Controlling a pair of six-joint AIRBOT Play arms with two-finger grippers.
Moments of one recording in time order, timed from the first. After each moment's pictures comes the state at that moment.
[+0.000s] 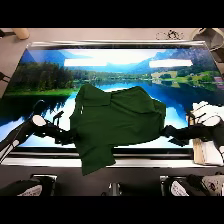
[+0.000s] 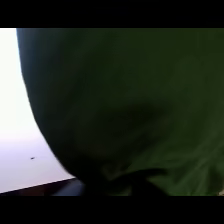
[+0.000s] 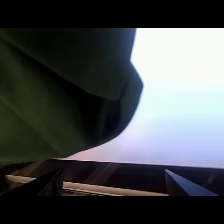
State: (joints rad) left arm -0.12 -1.25 0.63 0.94 -1.09 -1.56; right arm -0.33 -1.13 0.65 -1.05 1.22 1.31
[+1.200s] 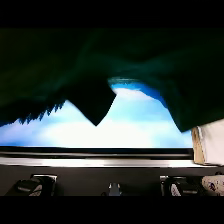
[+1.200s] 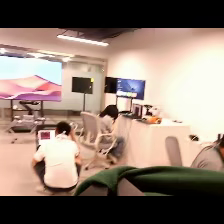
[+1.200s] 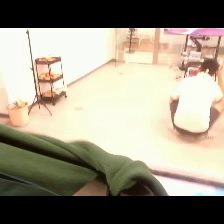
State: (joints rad) left arm -0.15 -0.73 1.83 1.23 -0.85 -1.49; right arm -0.08 -0.64 1.67 -1.13 1.05 1.35
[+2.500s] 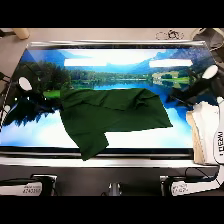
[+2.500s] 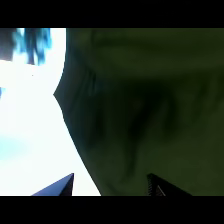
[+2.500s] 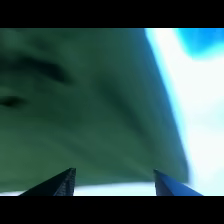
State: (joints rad) left arm 0.03 -1.50 1.27 1.33 -1.32 -1.63; right arm -0.24 -1.60 1.51 -1.25 1.47 1.55
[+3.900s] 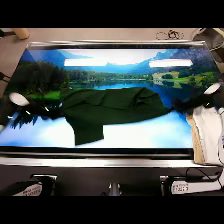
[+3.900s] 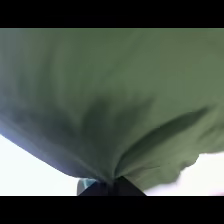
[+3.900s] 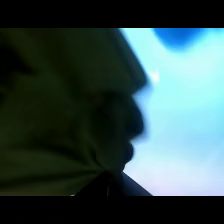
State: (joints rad) left arm 0.04 -1.22 1.05 1.02 -1.17 -1.47; right arm -0.33 -1.55 1.35 -1.07 1.28 1.34
